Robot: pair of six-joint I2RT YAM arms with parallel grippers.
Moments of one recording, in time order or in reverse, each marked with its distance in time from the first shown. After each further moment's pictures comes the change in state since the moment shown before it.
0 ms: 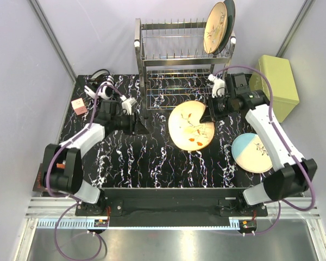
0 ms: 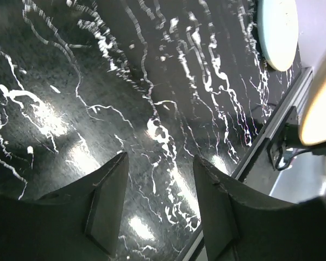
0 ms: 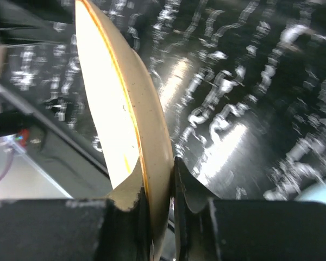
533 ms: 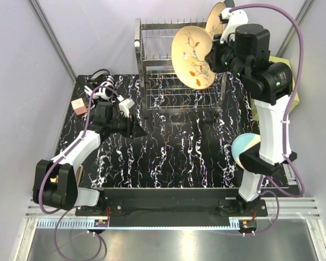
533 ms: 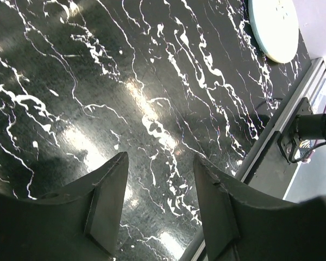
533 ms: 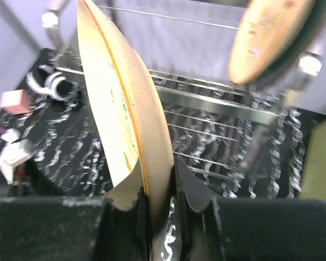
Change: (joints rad) left arm -0.002 -0.195 -0.060 -0.026 -0.028 0.079; right arm 0.264 0.410 1.418 -0.348 0.688 0.053
